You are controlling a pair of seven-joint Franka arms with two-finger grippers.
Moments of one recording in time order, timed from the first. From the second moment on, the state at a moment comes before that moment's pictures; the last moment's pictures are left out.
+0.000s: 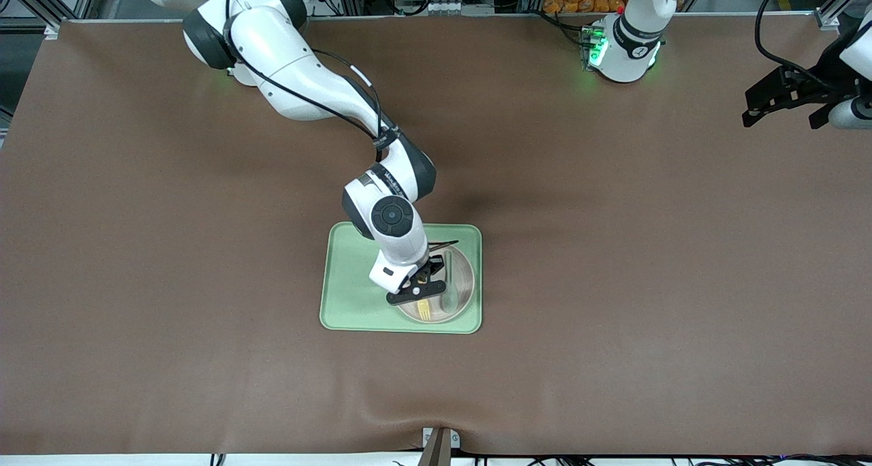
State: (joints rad) left arm -0.03 -0.04 -0.07 -1.48 -0.01 1.43 -0.05; right arm 0.64 1.02 -0.01 -1.08 0.02 2.22 0.42
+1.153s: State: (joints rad) left arm 0.00 -0.04 -0.07 -1.48 -0.01 1.42 -0.06; right arm 0.49 0.96 -0.02 -1.11 0.06 2.03 0.34
